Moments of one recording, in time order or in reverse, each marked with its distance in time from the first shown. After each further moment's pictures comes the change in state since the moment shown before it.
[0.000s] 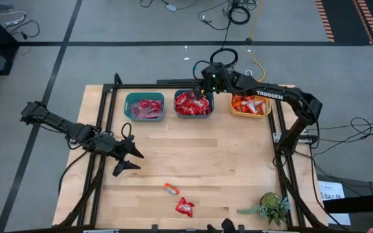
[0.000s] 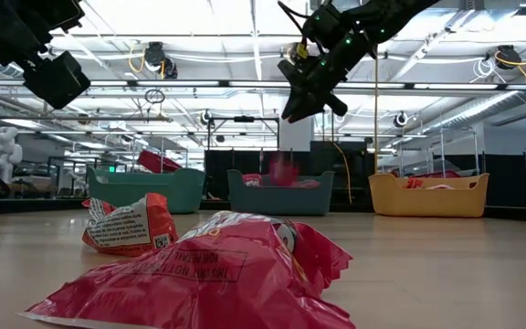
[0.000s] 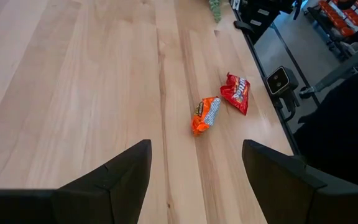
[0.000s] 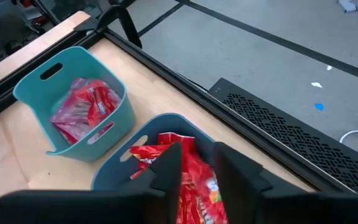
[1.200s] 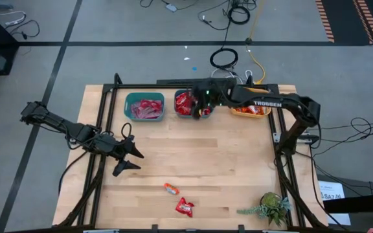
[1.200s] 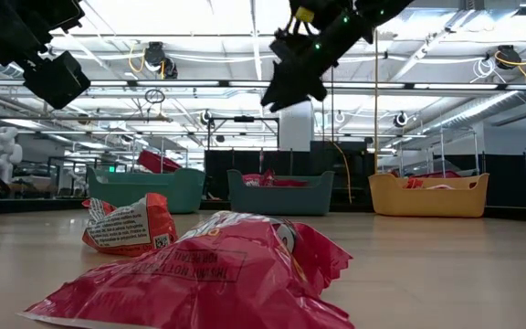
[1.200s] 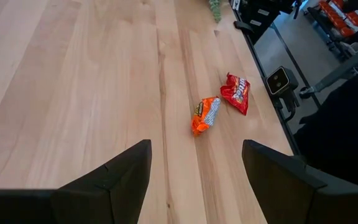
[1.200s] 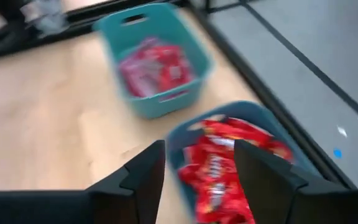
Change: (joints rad) left arm 0.000 0.000 0.000 0.000 0.000 0.000; right arm 0.176 -0.001 0.000 -0.008 -0.011 -0.241
